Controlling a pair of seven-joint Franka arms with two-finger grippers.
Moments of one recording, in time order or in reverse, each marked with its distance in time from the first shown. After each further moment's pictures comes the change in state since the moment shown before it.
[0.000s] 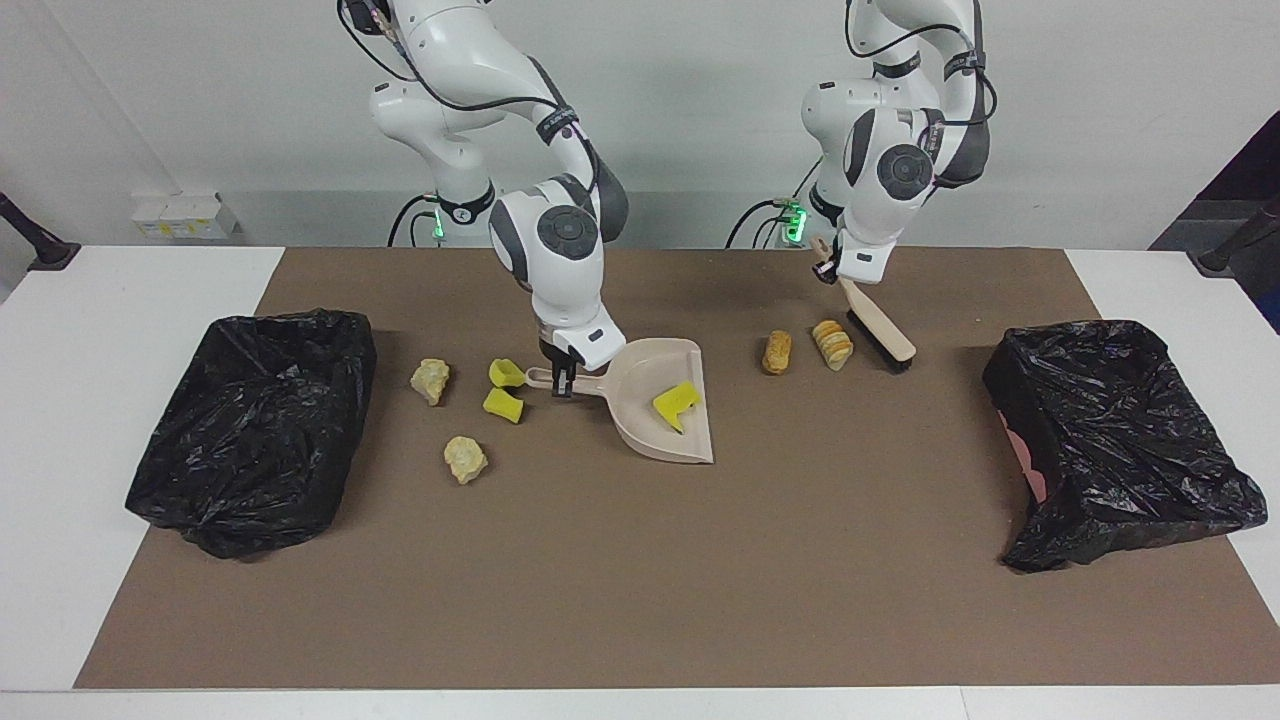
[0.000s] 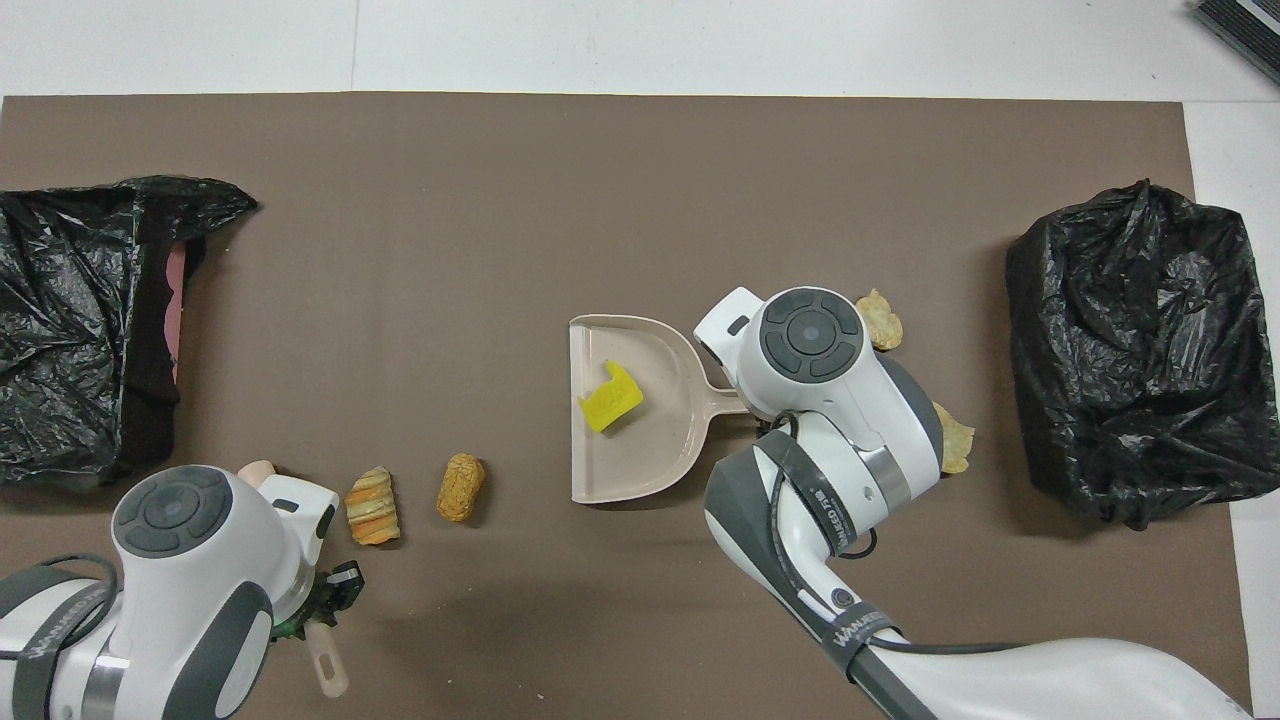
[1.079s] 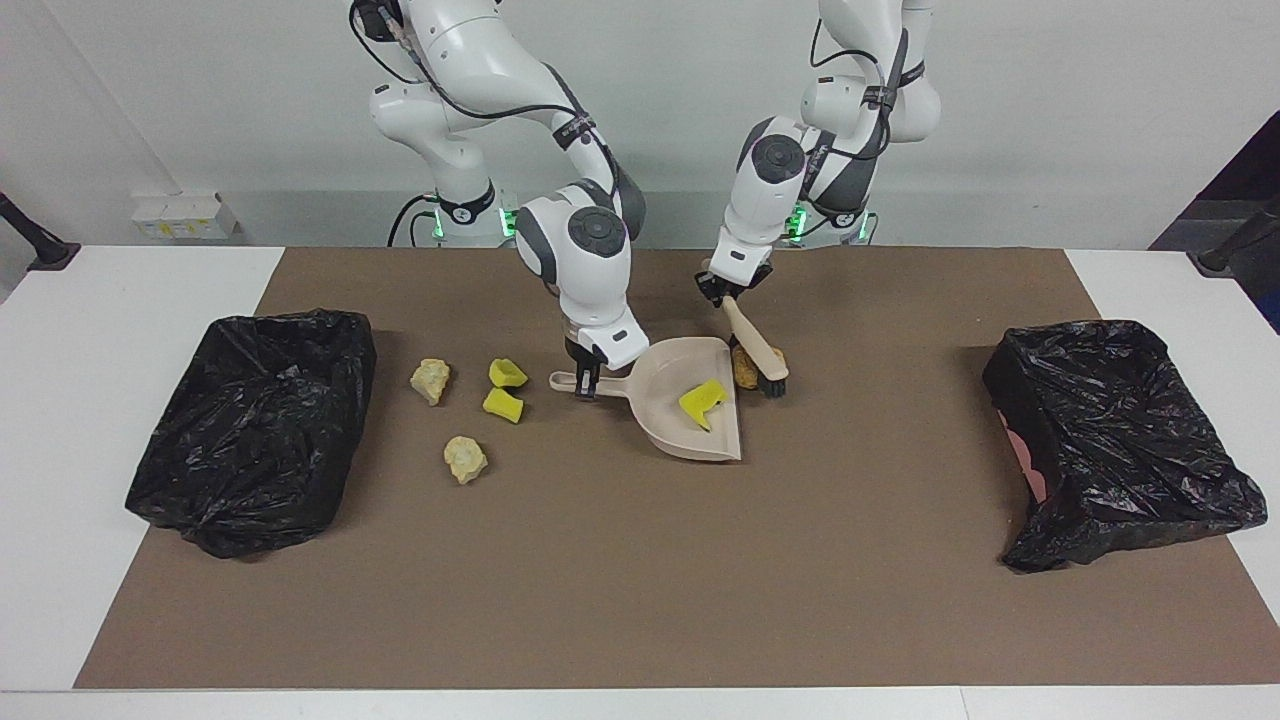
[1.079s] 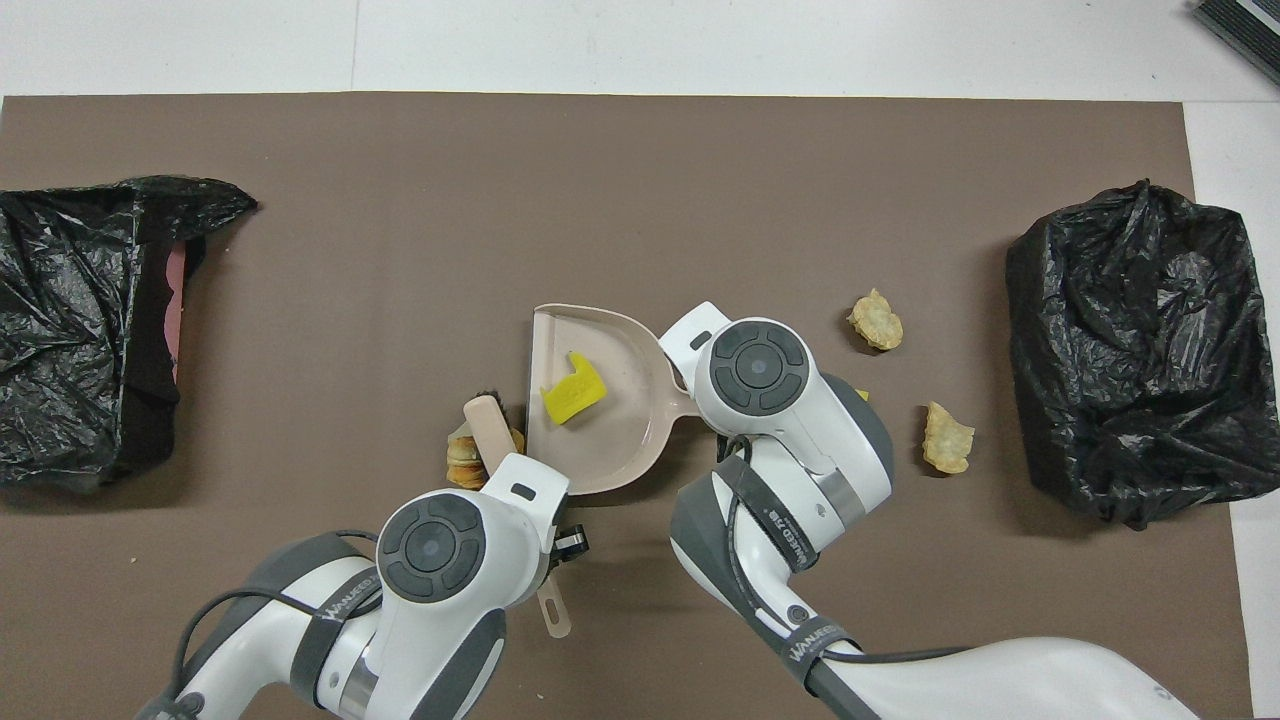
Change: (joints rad) left arm -0.187 0.246 -0.179 0.214 -0.129 0.281 -0.138; right arm 0.069 0.038 -0.001 -0.010 -0.018 0.093 0.167
